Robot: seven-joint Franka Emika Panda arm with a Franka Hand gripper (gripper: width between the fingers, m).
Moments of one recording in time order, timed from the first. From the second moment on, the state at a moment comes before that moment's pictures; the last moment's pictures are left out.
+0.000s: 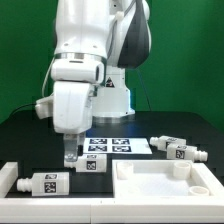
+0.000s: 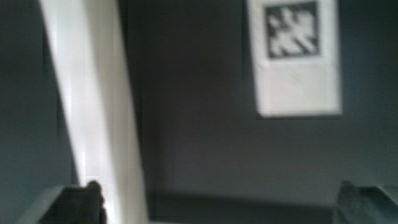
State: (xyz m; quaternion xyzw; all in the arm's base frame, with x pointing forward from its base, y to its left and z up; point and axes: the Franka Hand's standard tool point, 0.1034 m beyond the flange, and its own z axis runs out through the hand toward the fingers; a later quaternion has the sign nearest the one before) arm 0.599 -0.088 0.065 0.76 0.64 0.08 0.11
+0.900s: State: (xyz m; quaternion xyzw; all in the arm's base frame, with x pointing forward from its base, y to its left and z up) arm 0.613 -0.059 0.070 0.75 0.63 -0.05 0.20
